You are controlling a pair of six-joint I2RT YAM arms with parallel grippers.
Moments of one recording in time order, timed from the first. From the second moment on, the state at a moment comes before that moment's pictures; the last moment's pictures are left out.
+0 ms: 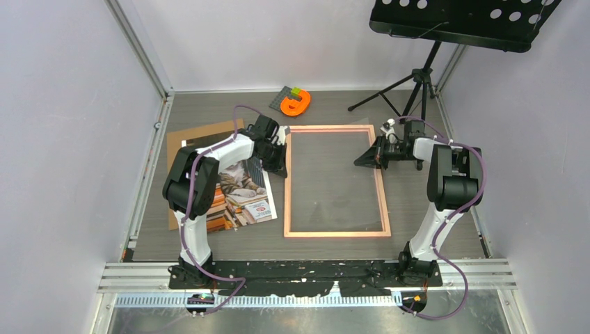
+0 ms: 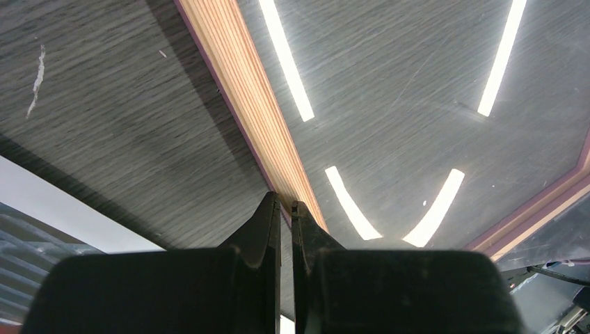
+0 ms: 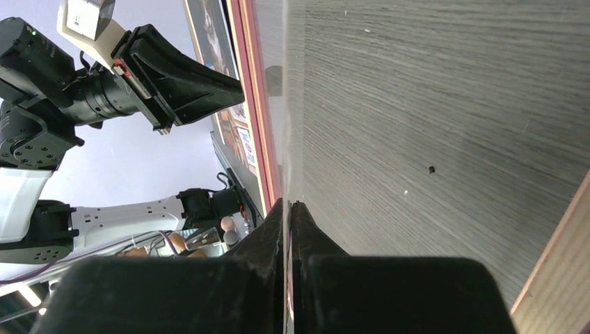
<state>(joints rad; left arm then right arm) -0.46 1.95 1.33 -0.50 0.38 -0.26 -0.11 1.90 1.08 -0.34 -1.07 0.36</state>
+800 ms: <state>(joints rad) -0.48 1.97 1.36 -0.53 0.35 -0.27 -0.08 1.96 1.18 -0.46 -0.85 0.23</state>
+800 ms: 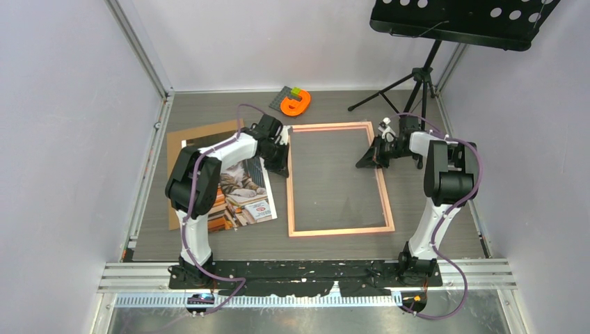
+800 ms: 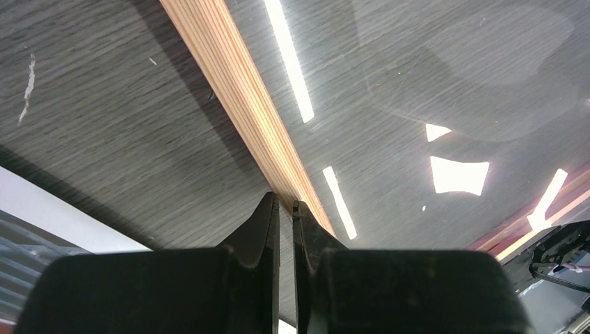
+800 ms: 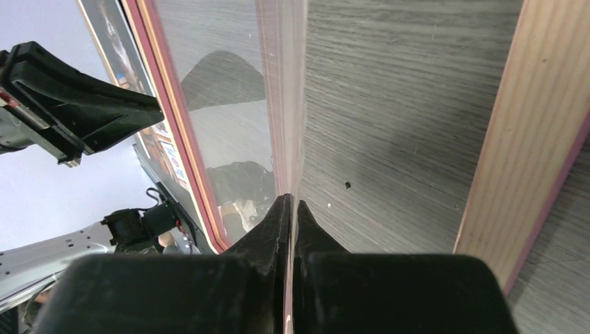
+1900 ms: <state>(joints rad) -0.64 2.00 1.63 -0.62 0.24 -0.25 -0.02 1.96 1.21 -0.49 -0.69 0.18</state>
